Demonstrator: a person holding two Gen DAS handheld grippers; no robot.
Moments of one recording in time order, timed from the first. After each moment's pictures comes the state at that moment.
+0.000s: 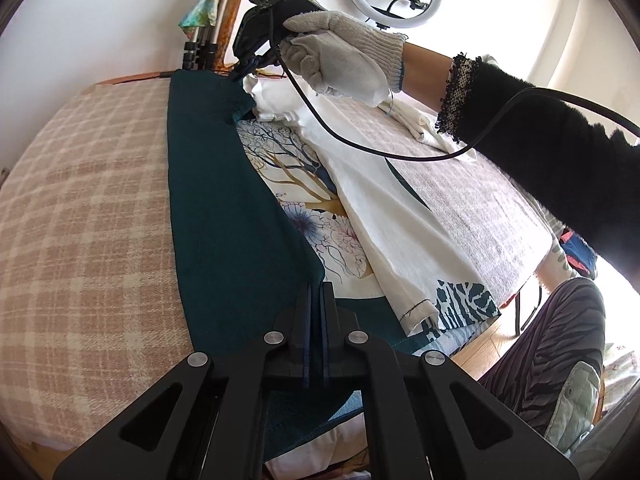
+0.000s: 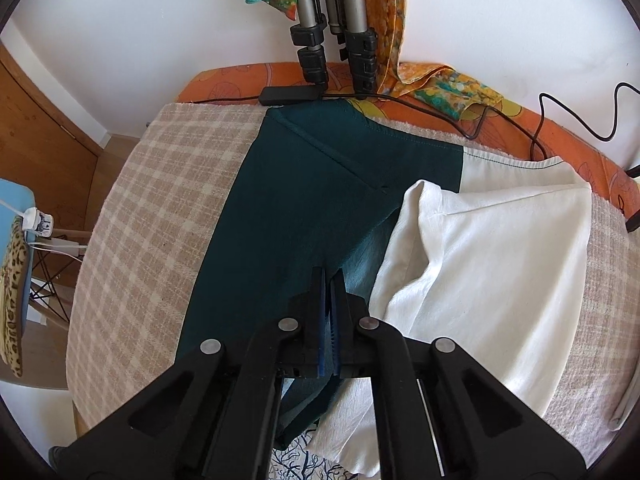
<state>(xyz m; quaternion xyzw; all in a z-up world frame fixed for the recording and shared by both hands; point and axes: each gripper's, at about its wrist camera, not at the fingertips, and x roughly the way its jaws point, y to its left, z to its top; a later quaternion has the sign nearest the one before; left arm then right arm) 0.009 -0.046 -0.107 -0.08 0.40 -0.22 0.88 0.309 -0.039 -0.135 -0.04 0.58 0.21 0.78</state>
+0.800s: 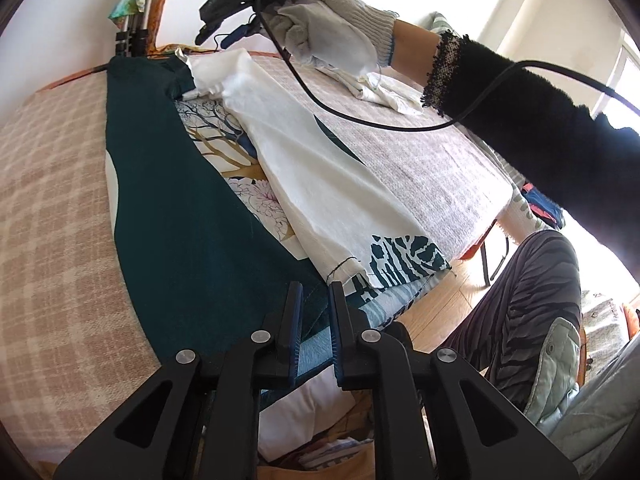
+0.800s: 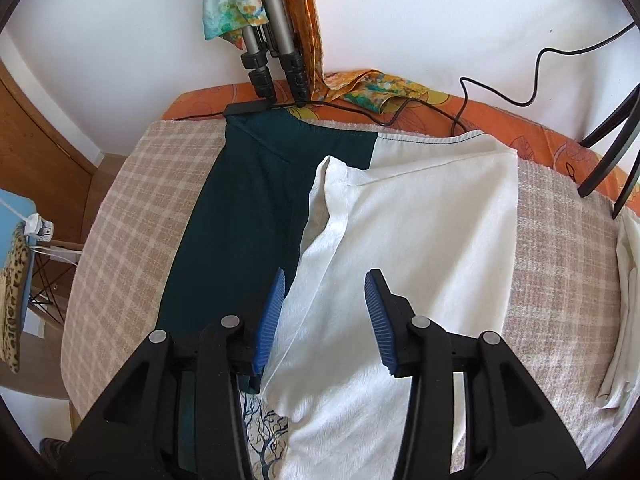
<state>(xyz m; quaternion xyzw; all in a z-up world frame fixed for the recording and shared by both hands) -0.007 -0.072 -0.099 -0.04 0.44 -0.31 0.84 0.261 -0.125 -0.094 0.00 0.55 0.20 0.81</state>
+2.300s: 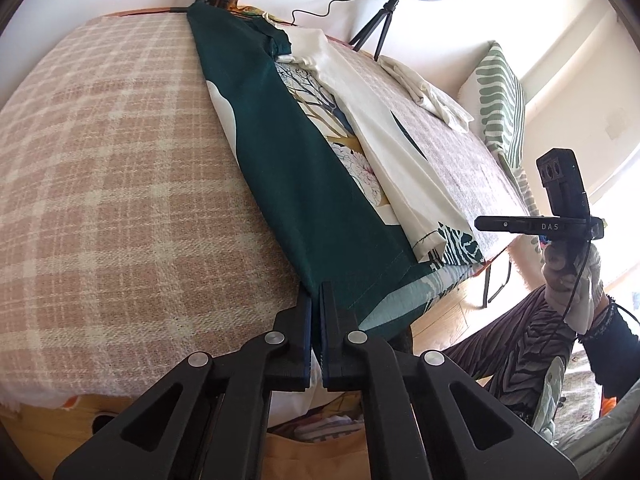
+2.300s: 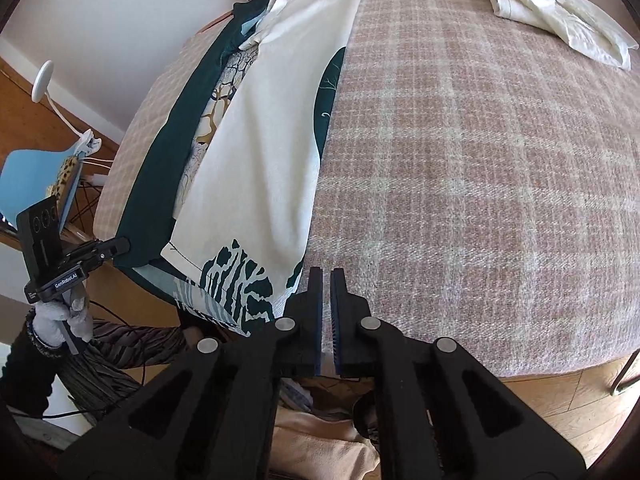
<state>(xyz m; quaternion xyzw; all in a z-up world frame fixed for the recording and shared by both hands) -0.003 -0.003 -0.127 -0.12 0.49 -0.26 0.82 -0.077 -0.257 -0.122 0.11 0.61 0.19 0.76</state>
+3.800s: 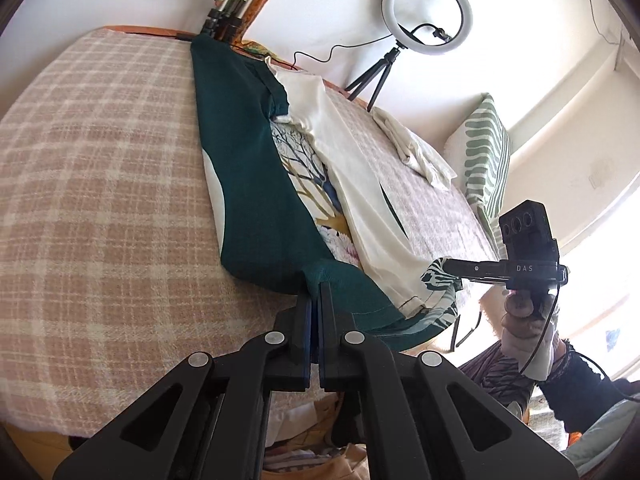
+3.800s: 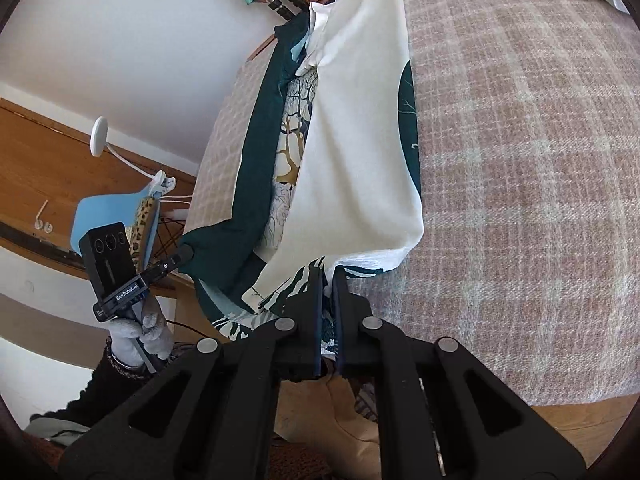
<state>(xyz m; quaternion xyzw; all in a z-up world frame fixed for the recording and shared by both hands) 0.035 0.019 -0.087 -0.20 0.45 -0.26 0.83 -0.039 -0.248 -0.112 0.26 0.57 0.27 0.73</state>
